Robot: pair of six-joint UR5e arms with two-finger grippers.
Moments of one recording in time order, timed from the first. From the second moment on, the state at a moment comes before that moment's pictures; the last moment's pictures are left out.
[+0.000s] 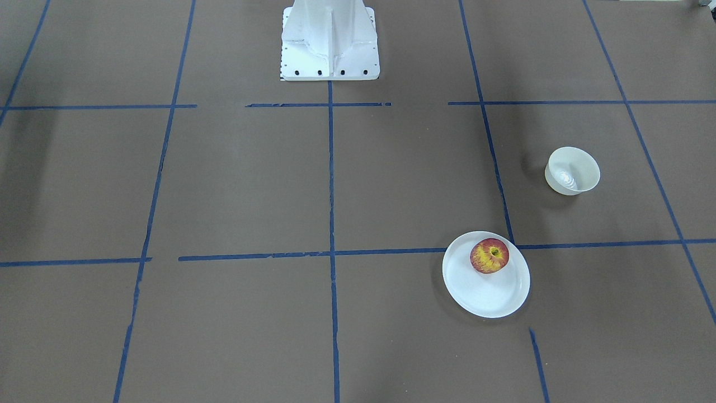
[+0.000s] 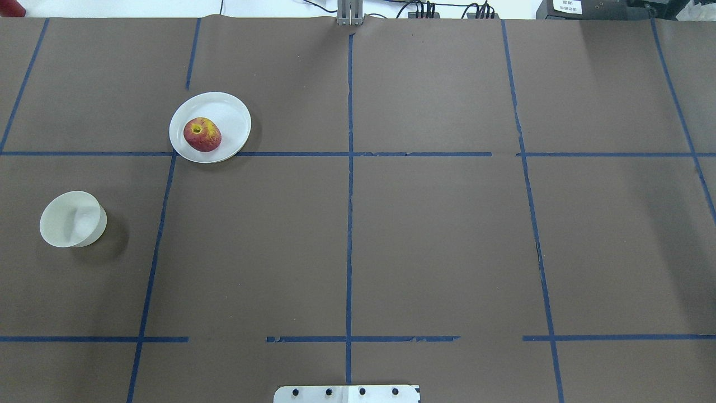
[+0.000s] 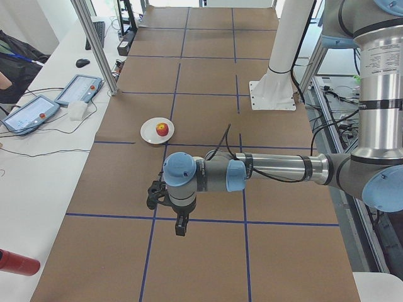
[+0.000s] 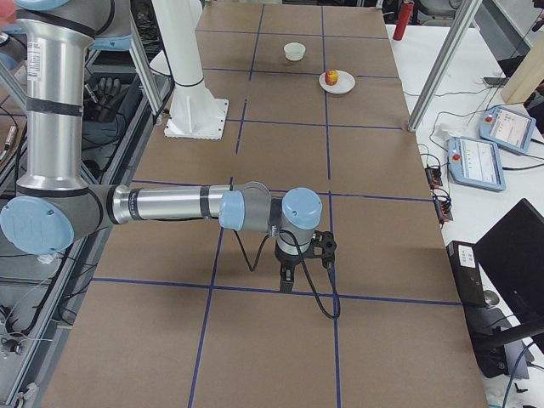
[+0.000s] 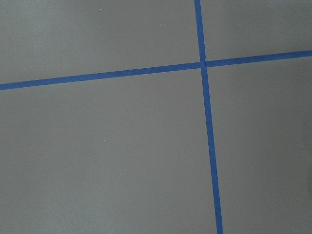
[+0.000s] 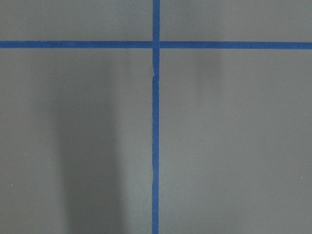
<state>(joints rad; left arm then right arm) -1.65 -1.48 -1.70 -1.51 -2.32 0.18 1.54 -1.68 1.76 -1.72 2.31 -0.02</state>
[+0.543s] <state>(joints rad) -1.64 -1.50 -1.70 -1.51 -2.32 0.18 1.55 -1.68 1.76 -1.72 2.31 -0.02</state>
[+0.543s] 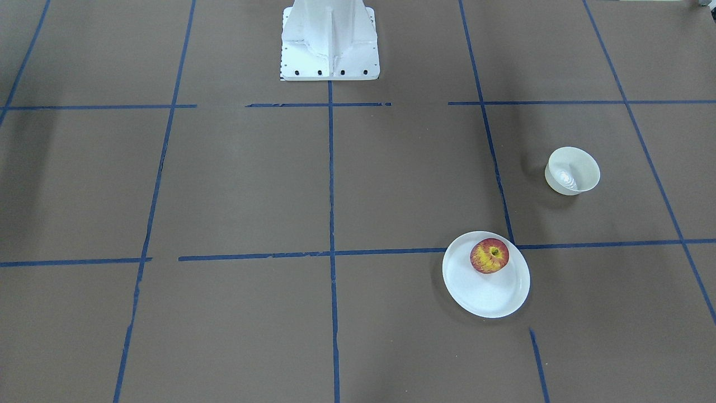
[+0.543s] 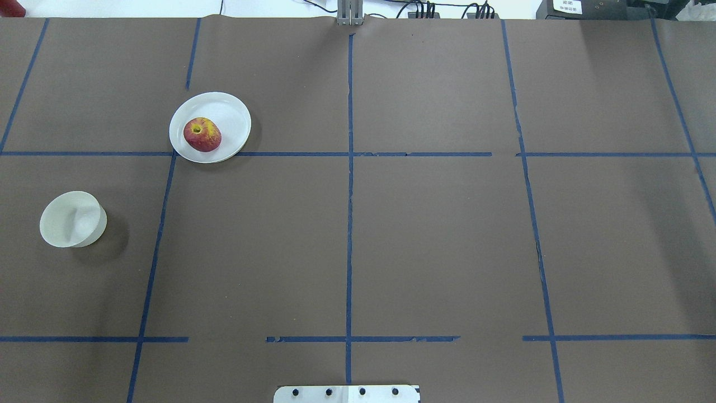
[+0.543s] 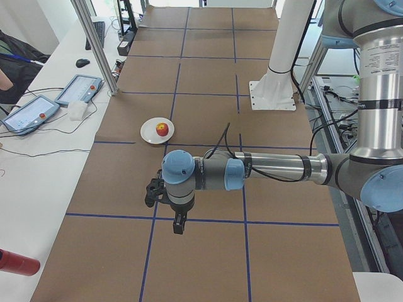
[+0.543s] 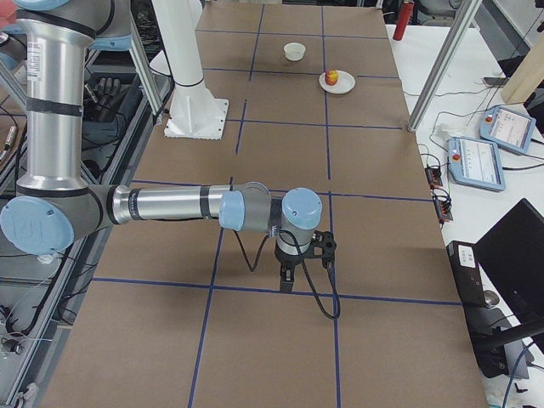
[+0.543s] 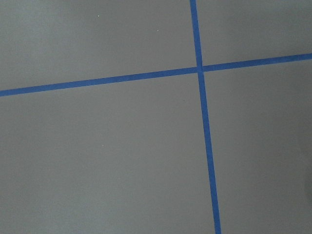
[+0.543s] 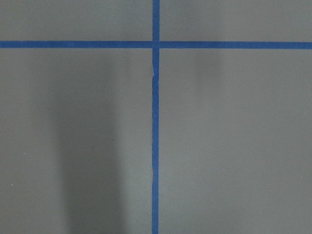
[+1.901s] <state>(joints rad) -1.12 -1.95 -1.74 -1.56 -2.31 -0.55 1.54 -1.68 1.76 -1.72 2.31 -0.02</state>
